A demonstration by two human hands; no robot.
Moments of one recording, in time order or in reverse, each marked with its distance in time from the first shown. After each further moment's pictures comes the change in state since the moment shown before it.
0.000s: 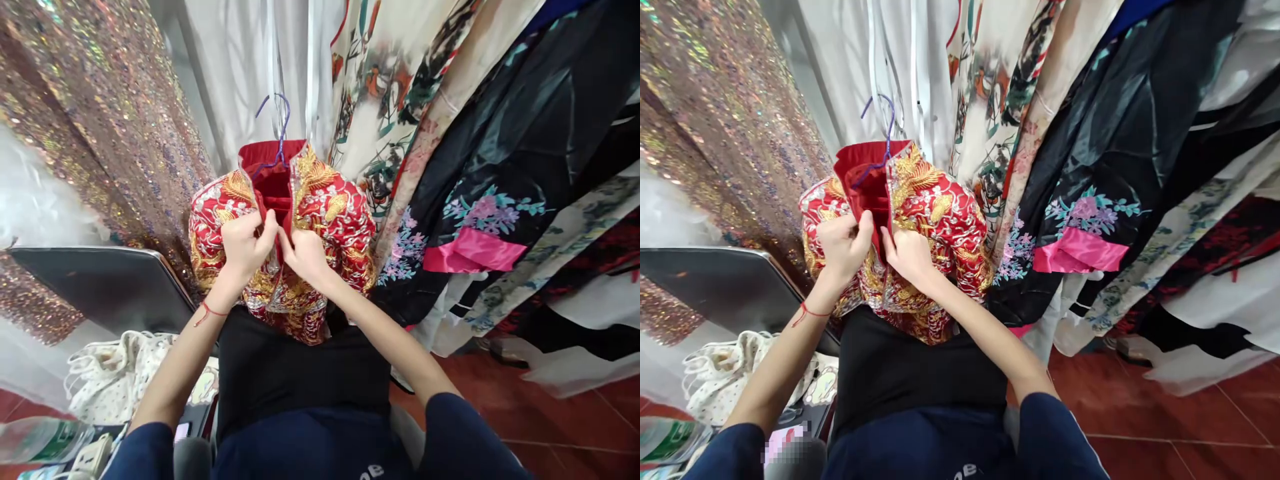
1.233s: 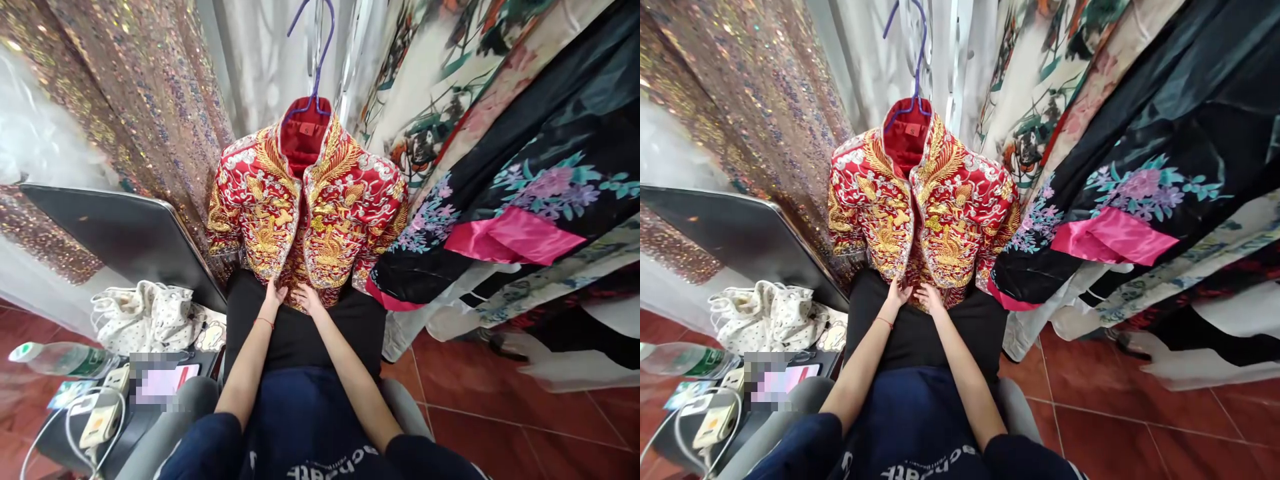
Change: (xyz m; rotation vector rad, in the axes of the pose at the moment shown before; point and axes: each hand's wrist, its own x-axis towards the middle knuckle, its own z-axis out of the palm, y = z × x) left_hand -0.276 -0.134 0.229 -1.339 -0.017 -1.743; right_hand -0.139 0.086 0.306 1.390 -0.095 0.838
